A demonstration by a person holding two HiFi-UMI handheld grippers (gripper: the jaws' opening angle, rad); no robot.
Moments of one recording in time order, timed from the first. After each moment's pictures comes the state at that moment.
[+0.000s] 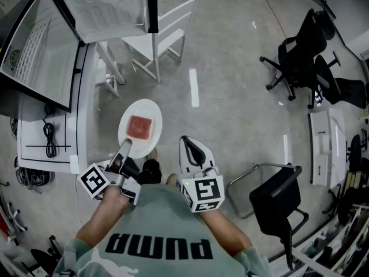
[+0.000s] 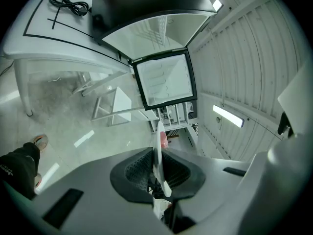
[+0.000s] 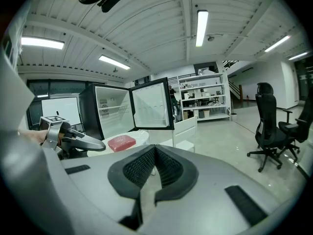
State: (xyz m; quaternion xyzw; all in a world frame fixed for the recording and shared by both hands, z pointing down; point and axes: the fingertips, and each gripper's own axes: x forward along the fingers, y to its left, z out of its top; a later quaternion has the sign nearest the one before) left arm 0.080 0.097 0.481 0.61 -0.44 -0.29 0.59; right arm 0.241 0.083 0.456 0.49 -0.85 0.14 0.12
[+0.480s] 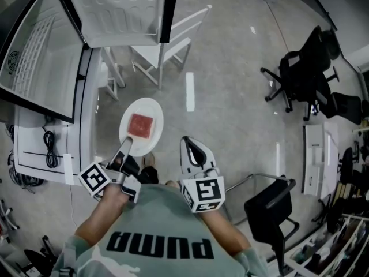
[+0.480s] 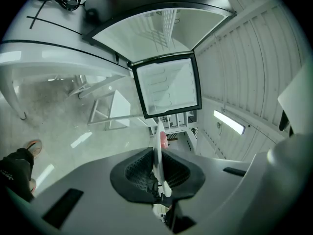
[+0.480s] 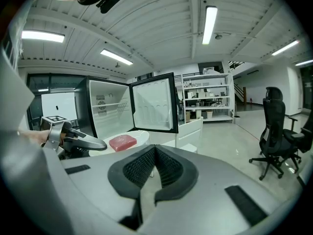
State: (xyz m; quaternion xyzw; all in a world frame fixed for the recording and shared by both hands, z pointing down) left arm 0.030 0.027 0.483 0.60 -0.44 -0.31 0.59; right arm 0.190 0.013 0.451 0.48 -0.86 0.12 0.14
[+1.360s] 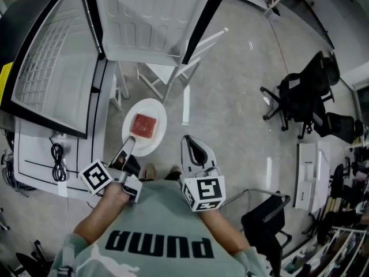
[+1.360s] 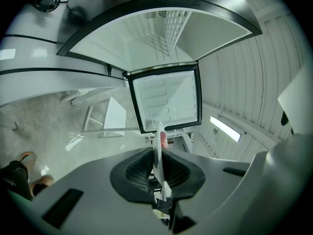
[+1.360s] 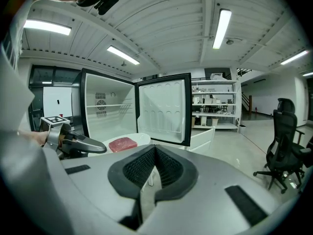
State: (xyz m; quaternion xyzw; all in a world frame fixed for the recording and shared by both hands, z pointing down) left arm -0.058 -0.035 0.470 0.60 -0.42 -0.35 0.58; right arm 0.092 -0.058 0.426 0.47 -0.87 0.08 0.15
